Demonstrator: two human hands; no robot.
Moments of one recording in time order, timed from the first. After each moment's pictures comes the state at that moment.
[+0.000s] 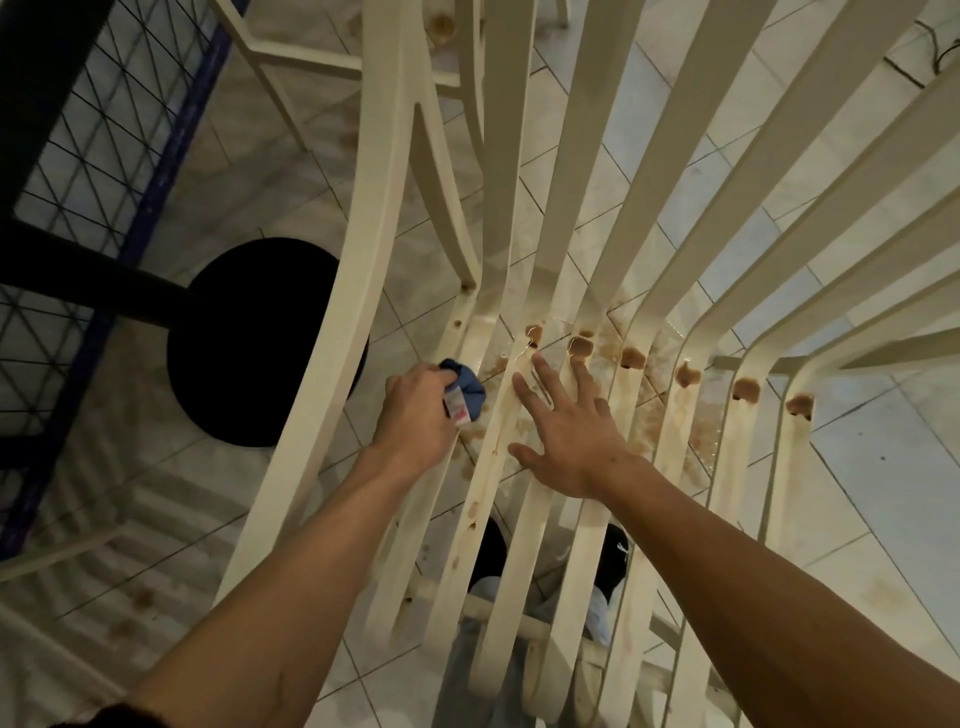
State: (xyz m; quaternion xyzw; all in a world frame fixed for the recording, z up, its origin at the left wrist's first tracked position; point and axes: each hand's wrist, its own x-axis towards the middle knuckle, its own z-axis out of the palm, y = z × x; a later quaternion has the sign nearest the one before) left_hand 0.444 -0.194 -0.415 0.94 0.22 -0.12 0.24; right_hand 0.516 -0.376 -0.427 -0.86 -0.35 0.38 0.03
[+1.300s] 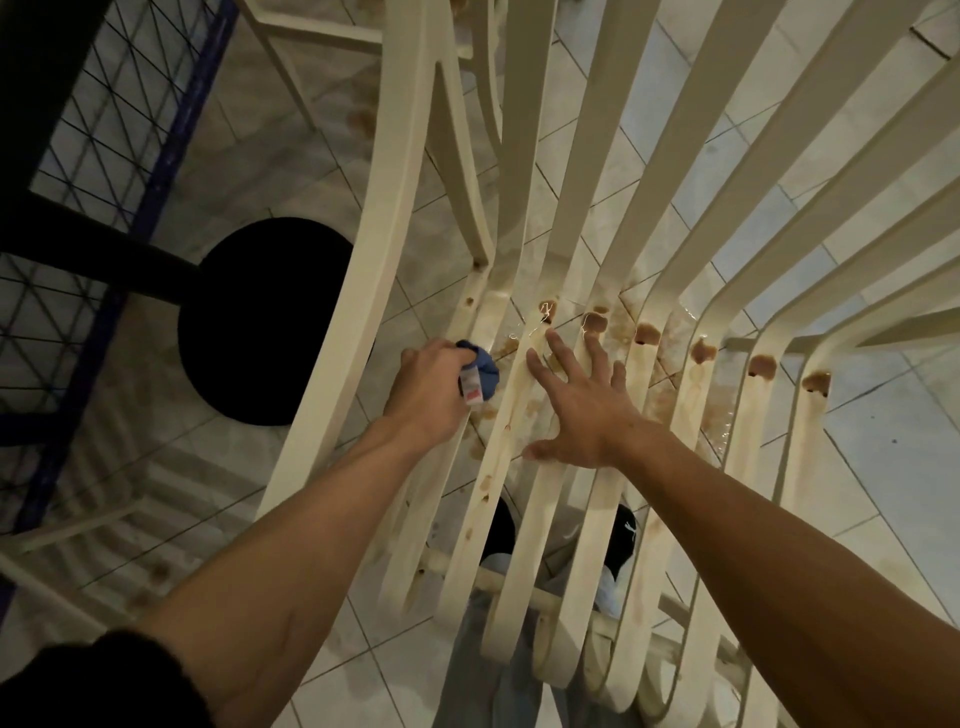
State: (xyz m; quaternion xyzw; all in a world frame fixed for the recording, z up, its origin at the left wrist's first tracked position) left_hand 0.441 -0.191 -0.414 0.94 0.19 -0.15 0.24; right_hand 0.520 -0.376 -0.425 -0.84 -0.36 0.39 0.03
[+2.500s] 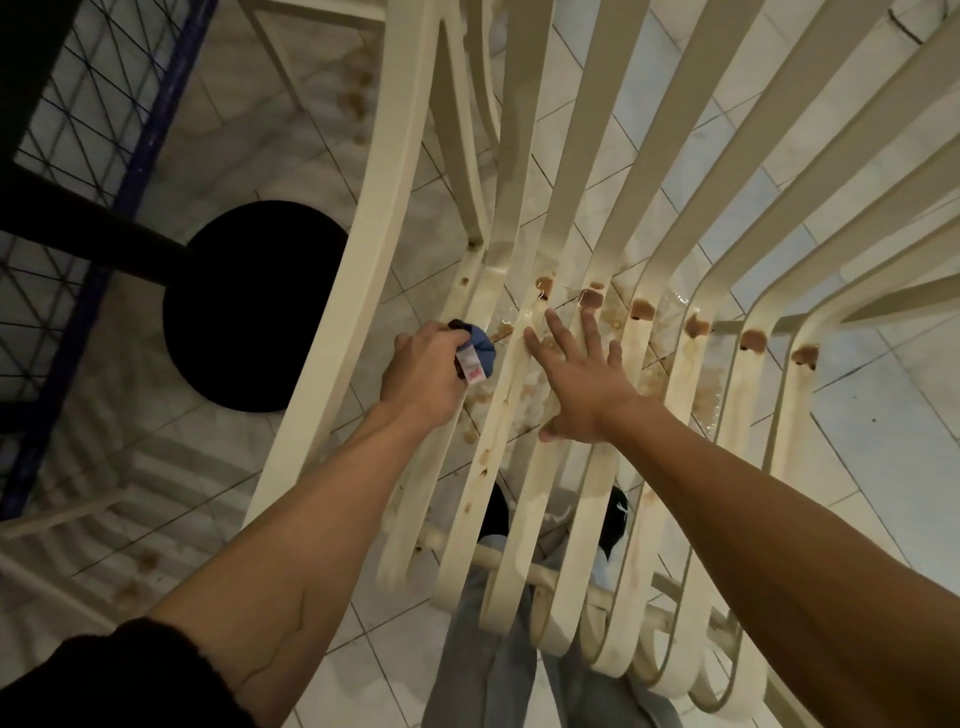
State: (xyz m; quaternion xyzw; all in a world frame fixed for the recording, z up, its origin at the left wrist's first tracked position) left_hand 0.427 -0.189 -0.424 0.94 0.21 -0.15 0.24; right_hand 0.513 -0.373 -0.420 -0.85 -0.35 0.40 -0.02
